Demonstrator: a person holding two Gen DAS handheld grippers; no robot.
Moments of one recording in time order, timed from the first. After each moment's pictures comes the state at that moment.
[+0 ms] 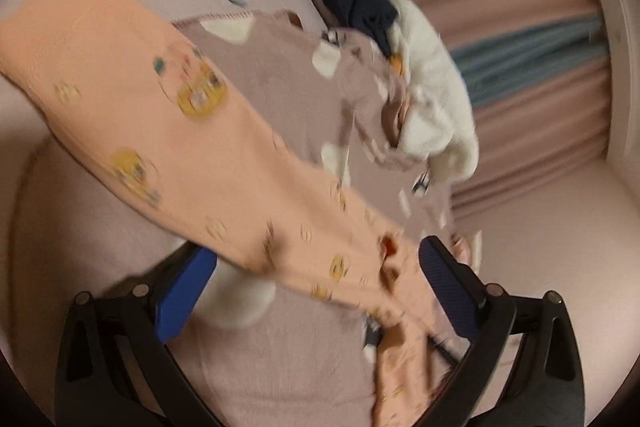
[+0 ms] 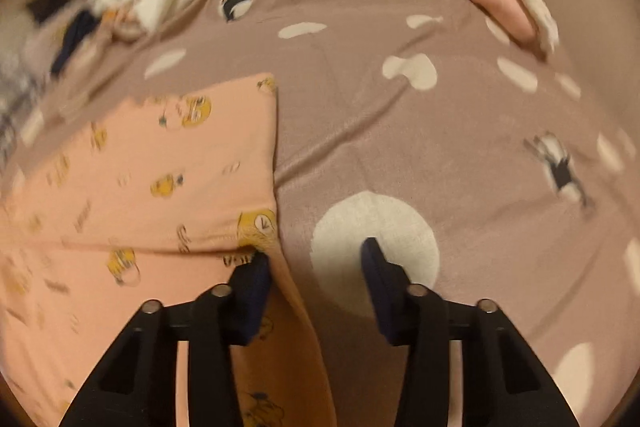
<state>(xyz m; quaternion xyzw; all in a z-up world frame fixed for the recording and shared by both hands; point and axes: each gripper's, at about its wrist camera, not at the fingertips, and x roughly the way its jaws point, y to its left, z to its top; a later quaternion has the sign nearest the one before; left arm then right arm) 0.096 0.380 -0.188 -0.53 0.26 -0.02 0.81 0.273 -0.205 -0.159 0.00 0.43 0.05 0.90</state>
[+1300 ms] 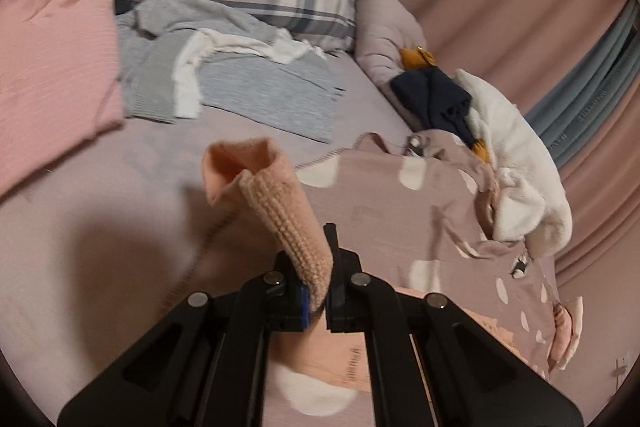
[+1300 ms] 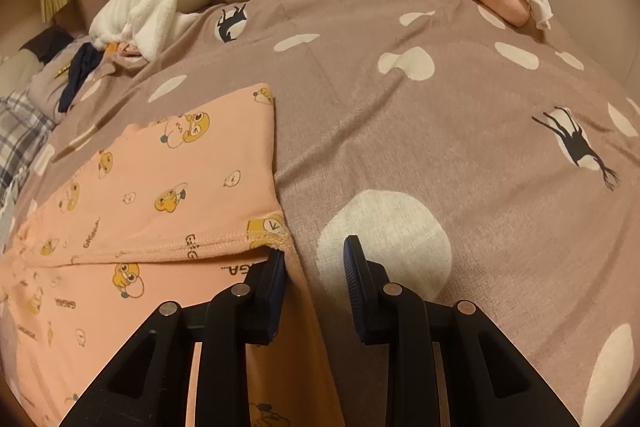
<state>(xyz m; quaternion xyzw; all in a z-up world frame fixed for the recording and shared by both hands) 0.091 0.393 -0.141 -0.39 0.23 0.23 0.86 0.267 -0.212 -0.172 0.04 0.40 0.06 0.91</state>
